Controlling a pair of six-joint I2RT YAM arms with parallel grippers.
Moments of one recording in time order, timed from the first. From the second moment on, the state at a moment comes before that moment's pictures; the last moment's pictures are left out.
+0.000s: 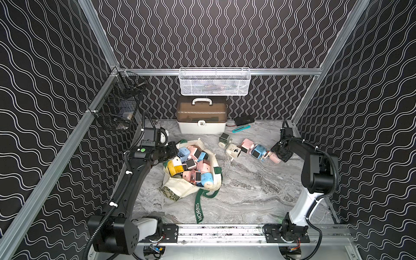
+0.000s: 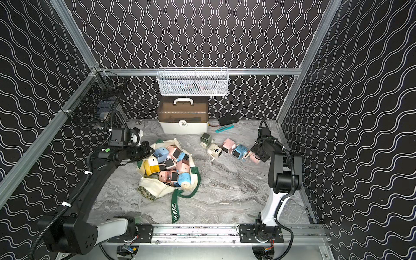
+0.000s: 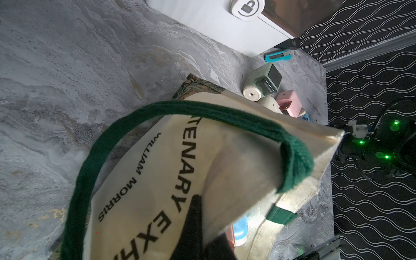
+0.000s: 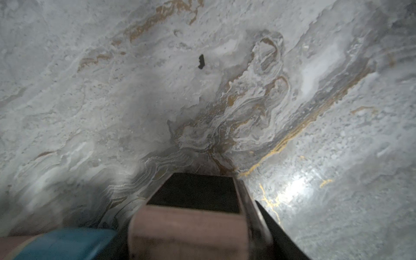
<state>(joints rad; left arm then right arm) 0.00 1.23 1.16 -0.79 0.35 -0.45 -0.09 1.92 1.30 -0.57 0.17 0.71</state>
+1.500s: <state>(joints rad) 0.00 1.22 1.15 -0.79 0.35 -0.45 0.83 1.60 1.19 -0.31 0.04 0.38</state>
